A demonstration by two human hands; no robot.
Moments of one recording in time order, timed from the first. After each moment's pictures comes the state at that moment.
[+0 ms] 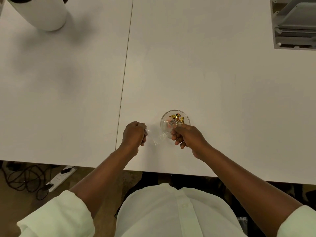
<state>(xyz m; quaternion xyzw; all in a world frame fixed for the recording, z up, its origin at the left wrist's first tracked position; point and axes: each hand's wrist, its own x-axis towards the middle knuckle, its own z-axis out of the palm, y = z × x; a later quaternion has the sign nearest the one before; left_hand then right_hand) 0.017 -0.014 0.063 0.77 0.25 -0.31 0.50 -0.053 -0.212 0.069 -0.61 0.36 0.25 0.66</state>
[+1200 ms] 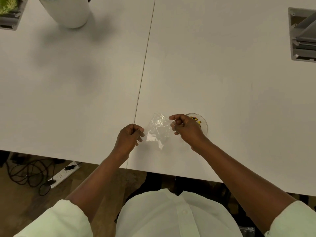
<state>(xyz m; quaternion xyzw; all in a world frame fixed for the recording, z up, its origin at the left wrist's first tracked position) 0.021 0.086 0.043 0.76 0.17 -0.28 0.56 -0.008 -0.155 0.057 -0.71 0.26 0.17 0.63</state>
